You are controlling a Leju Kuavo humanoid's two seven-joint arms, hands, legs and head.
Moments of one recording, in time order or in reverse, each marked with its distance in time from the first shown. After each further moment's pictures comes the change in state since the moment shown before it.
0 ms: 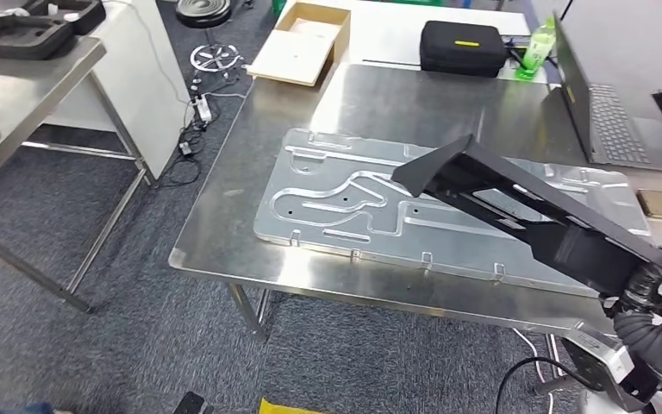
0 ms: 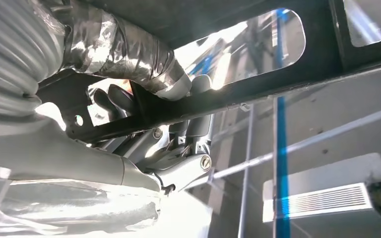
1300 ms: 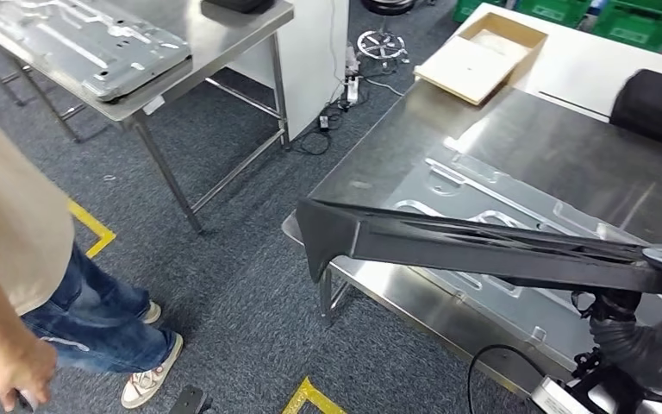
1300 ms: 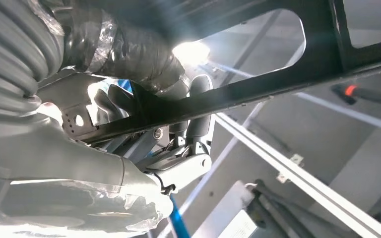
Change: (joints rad) left arm -0.014 -0.010 0.000 -0.002 0.013 0.023 0.002; right arm -0.016 0.058 0.192 -0.195 -0.016 0.000 -0.180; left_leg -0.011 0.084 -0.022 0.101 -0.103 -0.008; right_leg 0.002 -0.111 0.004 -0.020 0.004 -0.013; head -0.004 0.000
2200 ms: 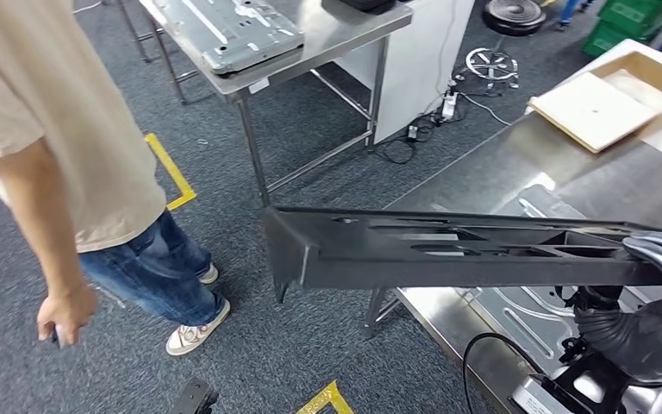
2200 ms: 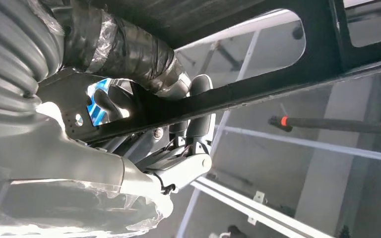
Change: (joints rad) left arm -0.029 -0.005 -0.008 -0.011 -0.010 -0.025 0.028; right arm -0.058 -0.019 0.072 0.000 0.034 0.000 0.000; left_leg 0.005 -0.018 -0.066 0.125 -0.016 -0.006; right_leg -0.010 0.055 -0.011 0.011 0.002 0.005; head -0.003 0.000
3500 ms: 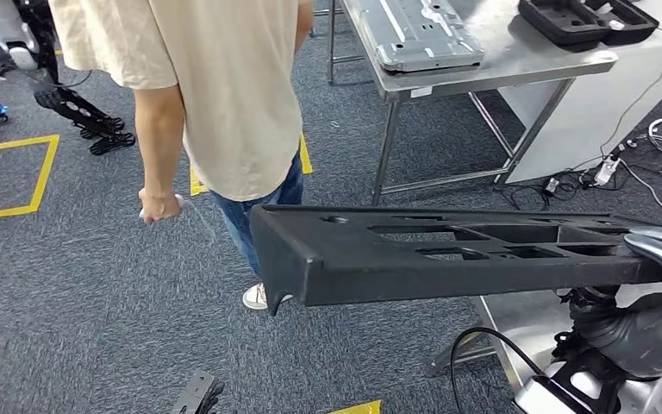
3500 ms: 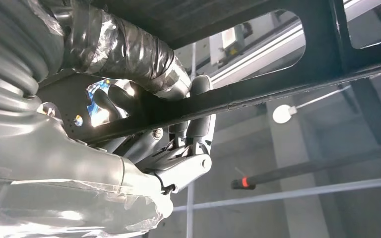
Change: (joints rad) left arm -0.022 -0.038 0.000 -0.001 0.014 0.002 -0.020; right arm -0.022 -0.004 0.029 0.006 -0.037 0.000 0.000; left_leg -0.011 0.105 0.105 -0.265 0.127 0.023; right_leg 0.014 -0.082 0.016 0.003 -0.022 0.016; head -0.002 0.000
